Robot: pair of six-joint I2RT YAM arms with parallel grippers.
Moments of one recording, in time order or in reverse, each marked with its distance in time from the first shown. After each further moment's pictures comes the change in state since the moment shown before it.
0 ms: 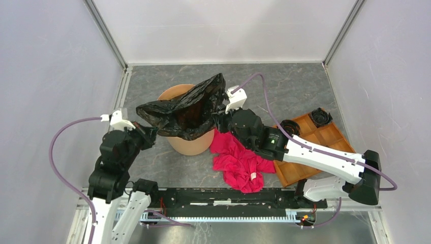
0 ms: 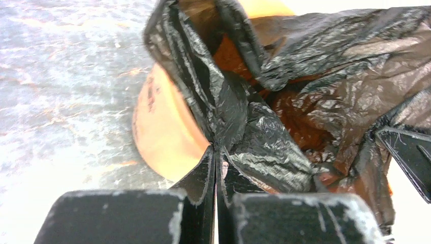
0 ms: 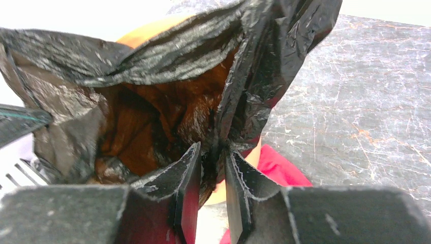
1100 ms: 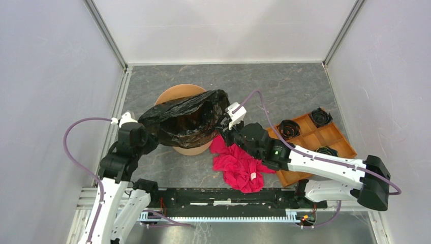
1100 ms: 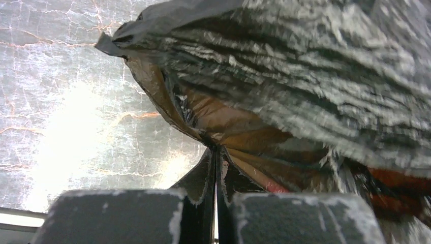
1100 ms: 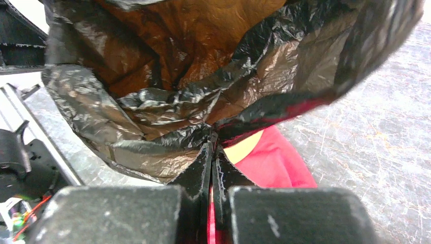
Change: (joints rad) left arm 0.000 0.076 -0.081 -0.187 -0.171 -0.137; right arm -0.007 -0.133 -0.309 0.194 -0.195 -0.150
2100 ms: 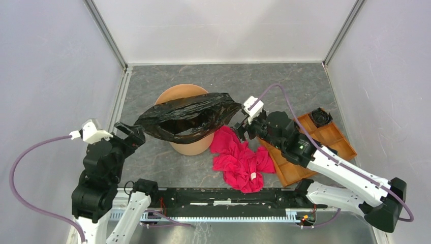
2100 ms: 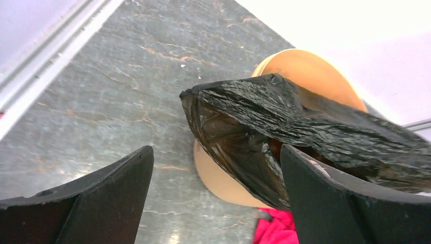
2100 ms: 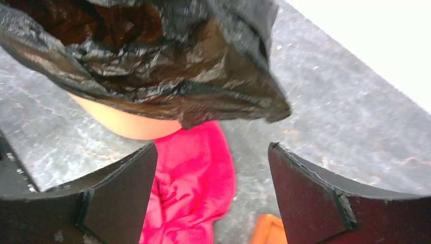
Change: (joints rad) left arm 0.000 -0.157 0.266 -0.087 -0.223 0.046; right arm -0.243 -0.192 -0.022 -0.212 -0.265 -0.270
